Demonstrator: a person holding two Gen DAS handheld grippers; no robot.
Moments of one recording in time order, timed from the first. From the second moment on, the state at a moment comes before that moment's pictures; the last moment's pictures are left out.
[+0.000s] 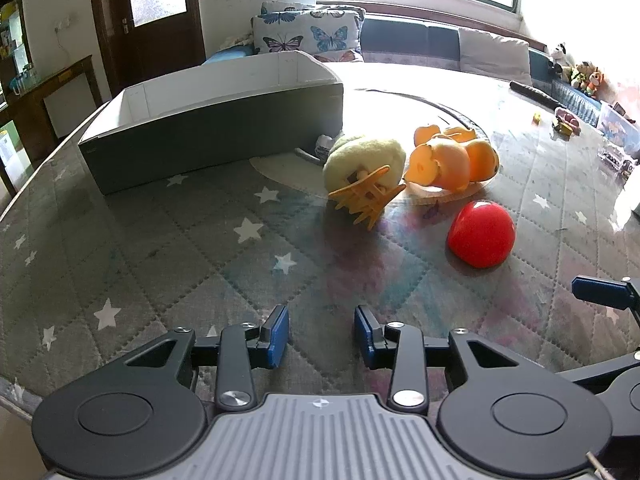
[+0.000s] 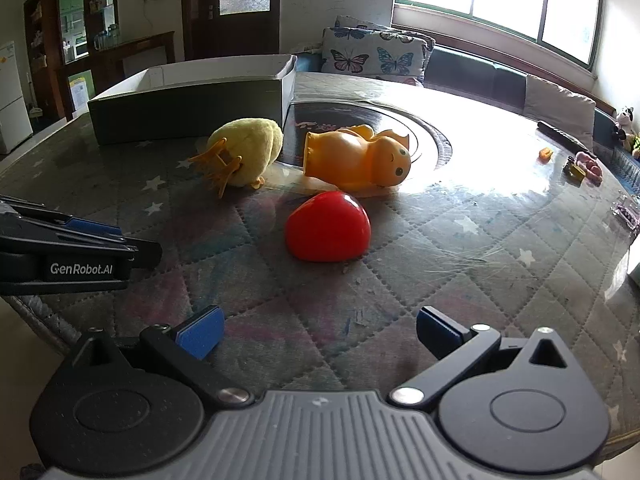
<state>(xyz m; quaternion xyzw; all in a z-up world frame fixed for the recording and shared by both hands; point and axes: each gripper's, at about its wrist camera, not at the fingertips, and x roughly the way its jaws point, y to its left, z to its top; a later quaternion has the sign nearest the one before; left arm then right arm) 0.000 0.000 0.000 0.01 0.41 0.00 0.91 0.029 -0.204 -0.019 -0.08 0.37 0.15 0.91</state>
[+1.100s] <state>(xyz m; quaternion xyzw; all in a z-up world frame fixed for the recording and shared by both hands) 0.005 -0.004 0.002 0.02 0.42 0.00 0.91 0.031 -0.199 -0.020 -0.08 0.39 0.17 0.90</state>
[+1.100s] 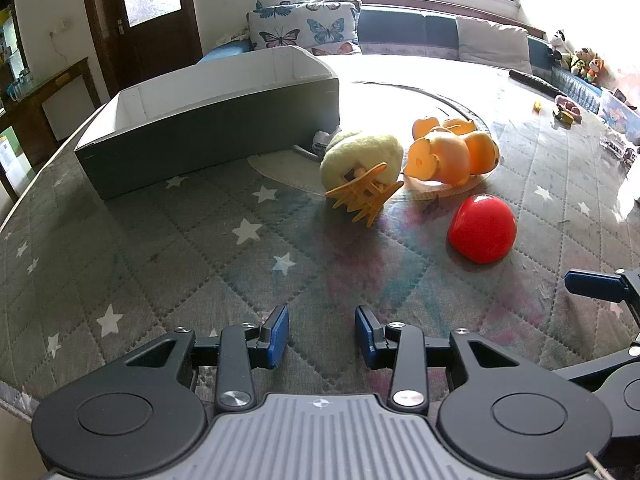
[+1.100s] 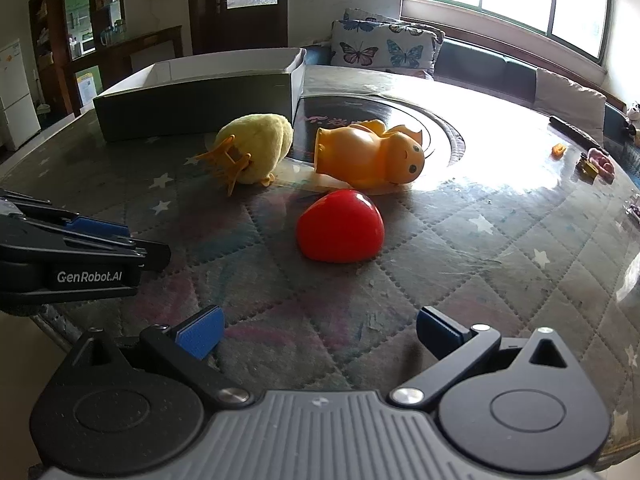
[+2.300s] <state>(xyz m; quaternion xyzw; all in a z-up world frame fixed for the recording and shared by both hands) 0.025 -0.013 0.004 0.04 0.43 -0.01 0.90 0.048 -0.200 -0.017 -0.07 0.40 0.17 0.90</state>
